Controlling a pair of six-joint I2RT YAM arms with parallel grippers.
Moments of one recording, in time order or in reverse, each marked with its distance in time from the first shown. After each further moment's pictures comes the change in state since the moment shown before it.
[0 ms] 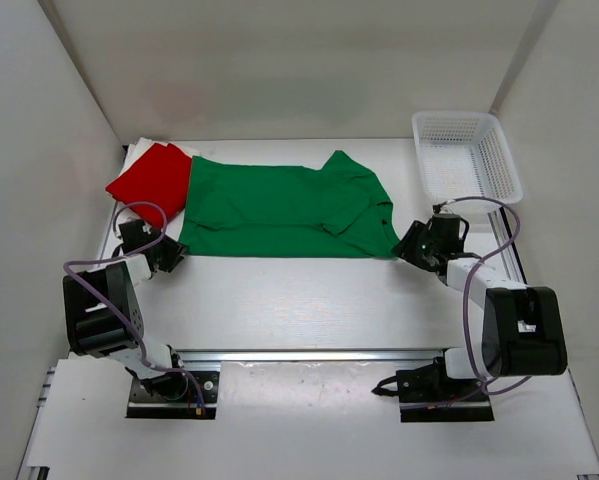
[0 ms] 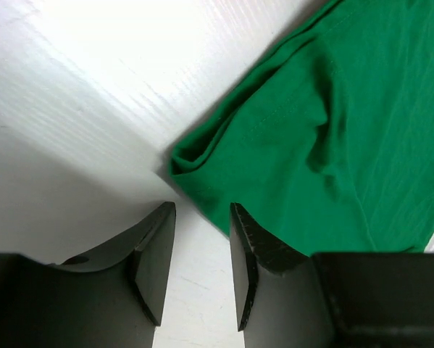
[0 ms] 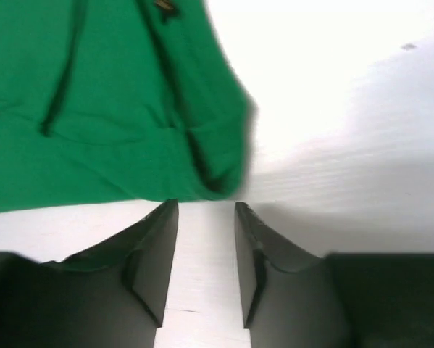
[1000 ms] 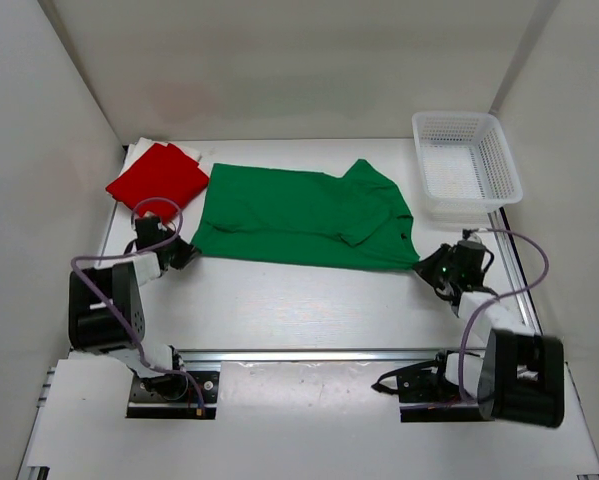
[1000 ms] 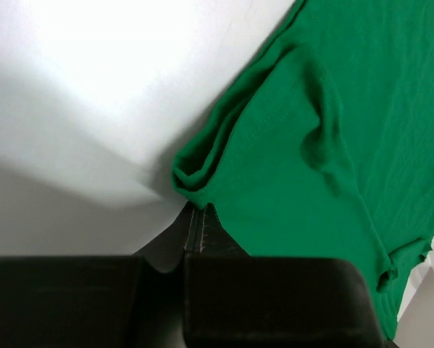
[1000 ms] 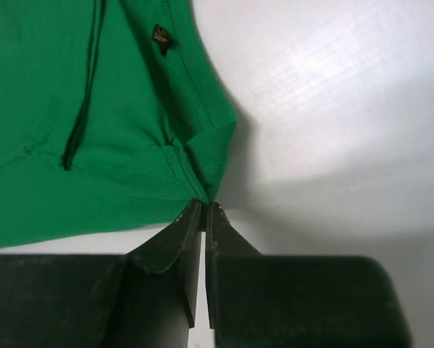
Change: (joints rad) left arm -0.111 0.043 0.038 0.006 0.004 0.017; right arm -0.177 -0.200 -0.239 0.105 -0.033 0.083
